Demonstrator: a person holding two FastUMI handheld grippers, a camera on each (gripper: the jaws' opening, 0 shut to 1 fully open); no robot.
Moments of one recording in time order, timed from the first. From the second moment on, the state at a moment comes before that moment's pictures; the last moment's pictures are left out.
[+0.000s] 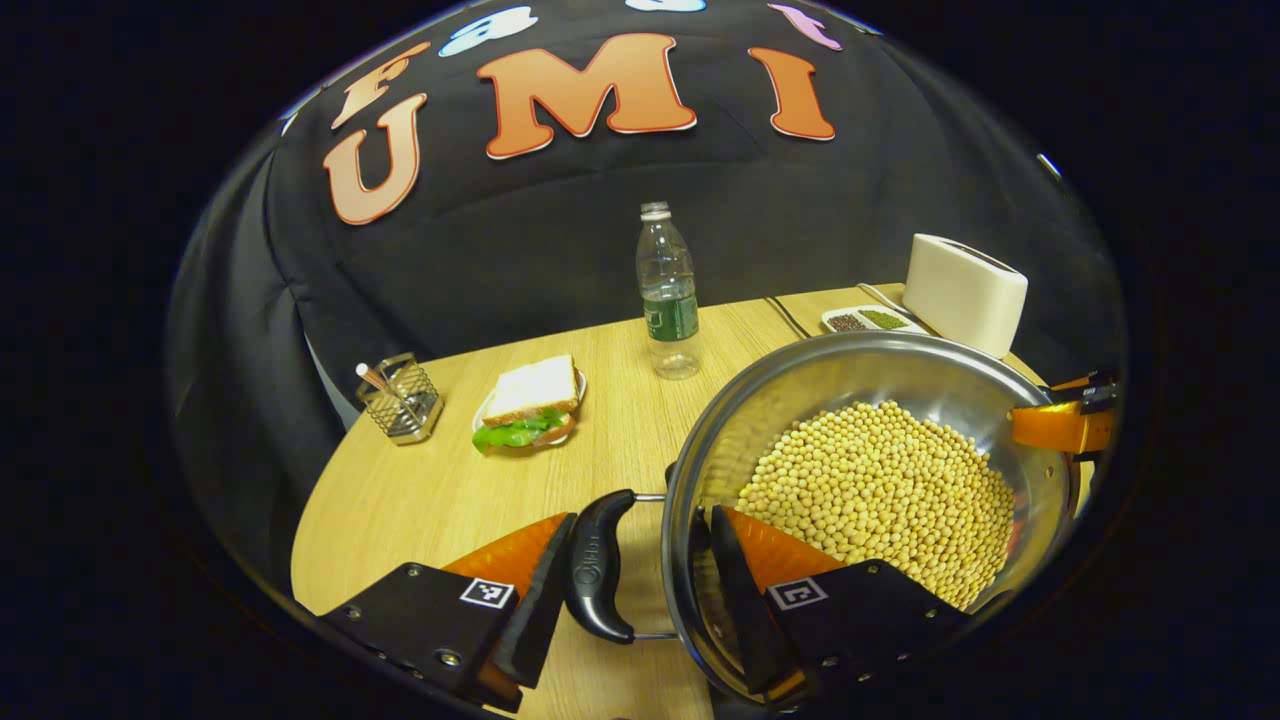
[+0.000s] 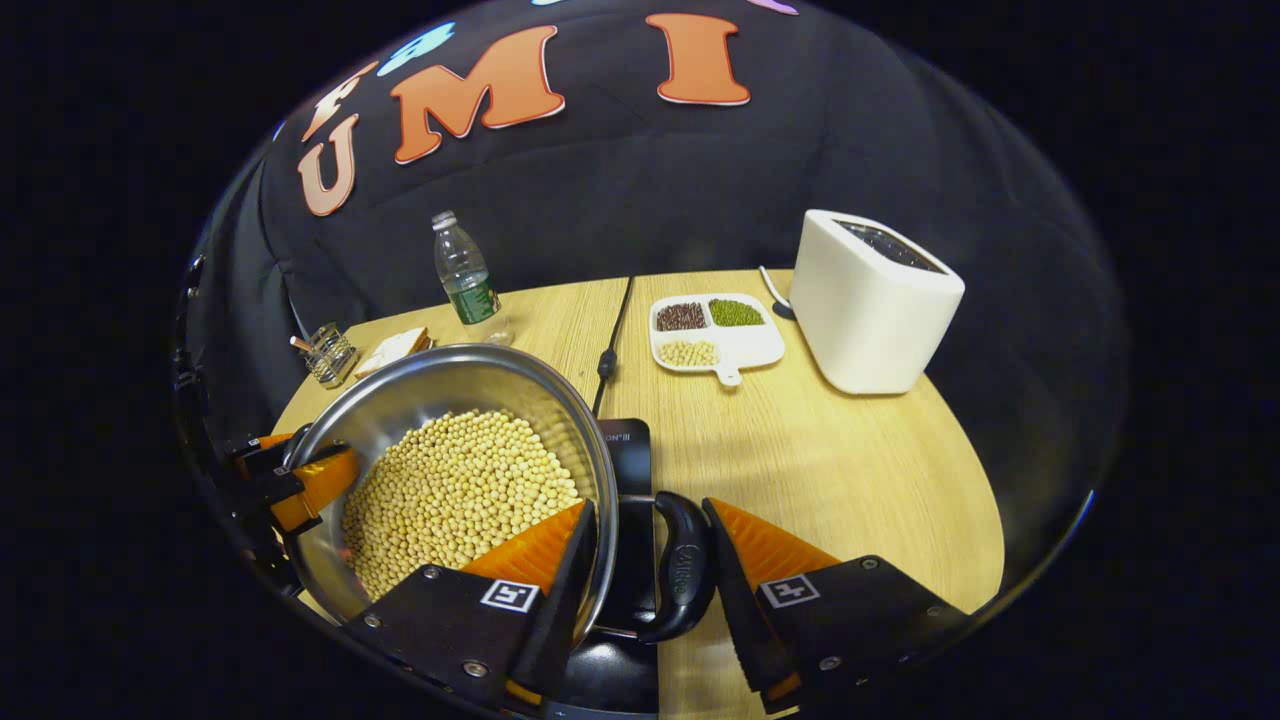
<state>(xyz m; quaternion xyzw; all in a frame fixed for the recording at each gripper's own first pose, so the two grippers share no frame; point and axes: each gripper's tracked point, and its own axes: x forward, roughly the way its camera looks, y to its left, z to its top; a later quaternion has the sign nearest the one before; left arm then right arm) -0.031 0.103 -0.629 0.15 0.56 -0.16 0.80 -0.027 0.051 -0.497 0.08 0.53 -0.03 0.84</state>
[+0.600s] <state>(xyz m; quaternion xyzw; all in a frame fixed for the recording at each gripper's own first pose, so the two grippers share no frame) 0.077 0.157 -0.433 0.07 0.37 -0.07 0.92 0.015 0.051 -0.335 0.06 0.35 0.00 0.93</state>
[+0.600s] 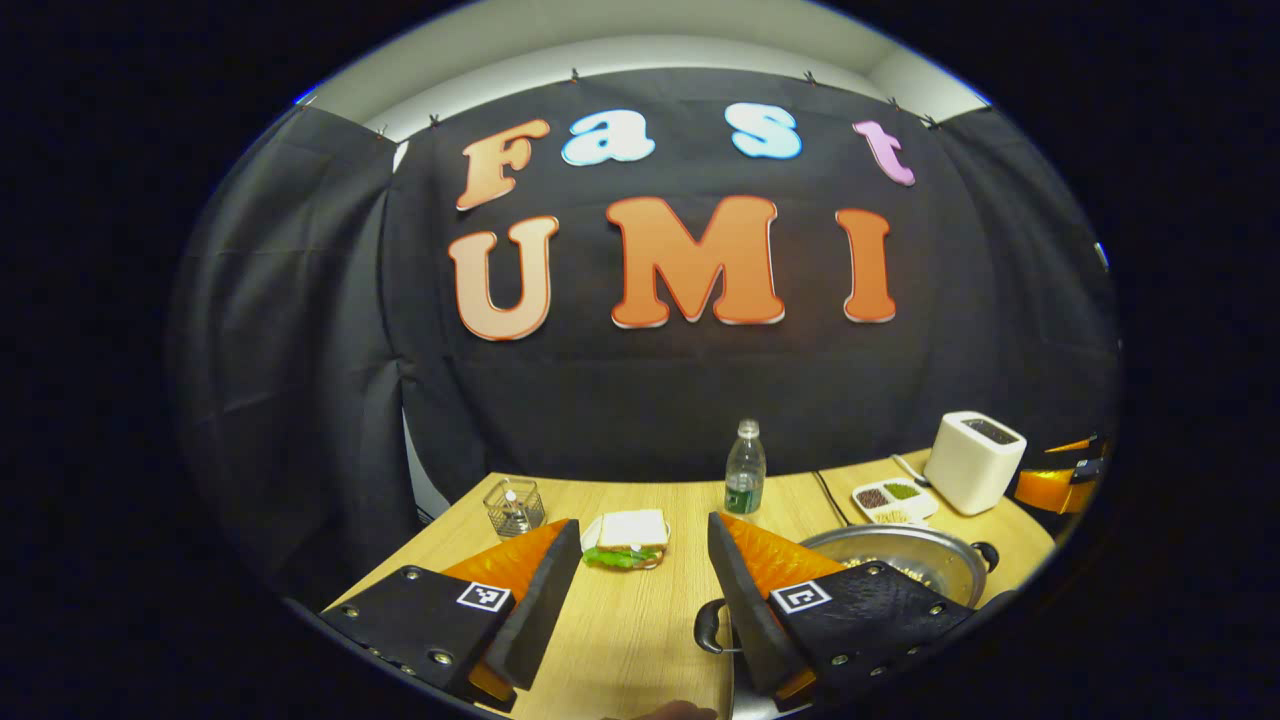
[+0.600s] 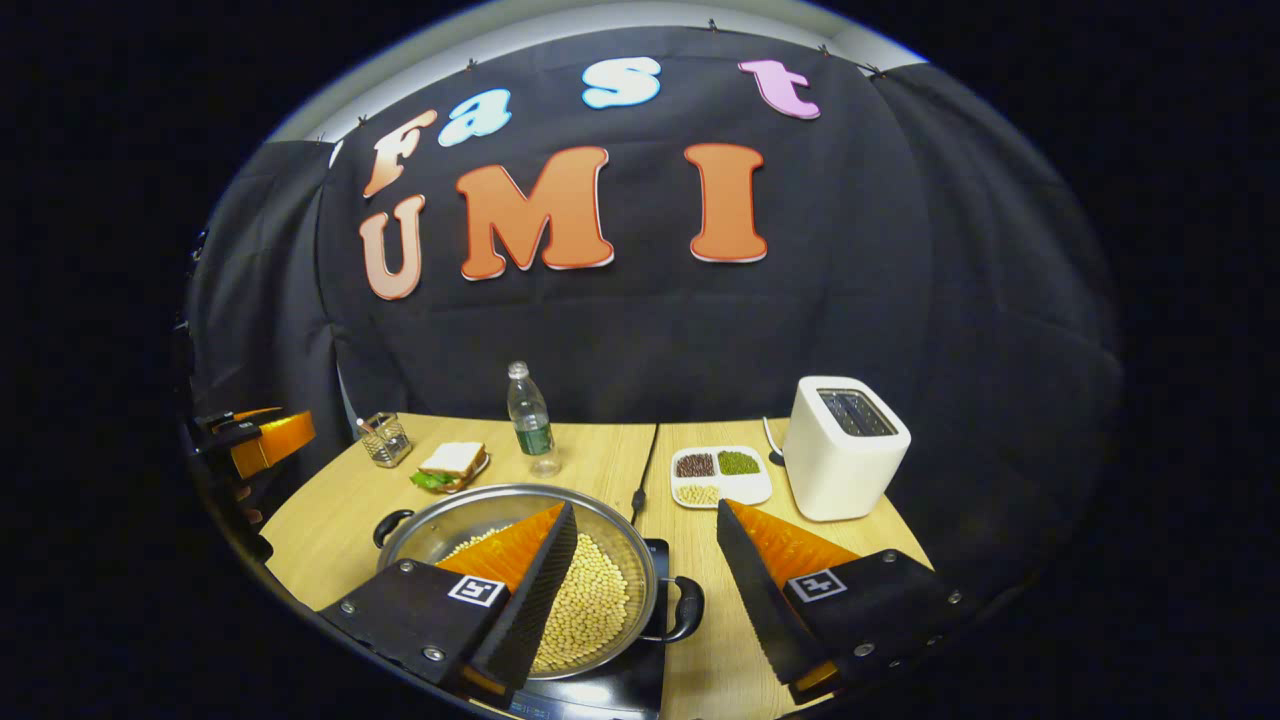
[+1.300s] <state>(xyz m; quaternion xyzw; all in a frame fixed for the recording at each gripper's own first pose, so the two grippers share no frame) 0.114 0.238 -0.204 0.03 0.20 -0.04 0.98 0.020 0.037 -0.125 0.02 0.16 0.03 0.99</state>
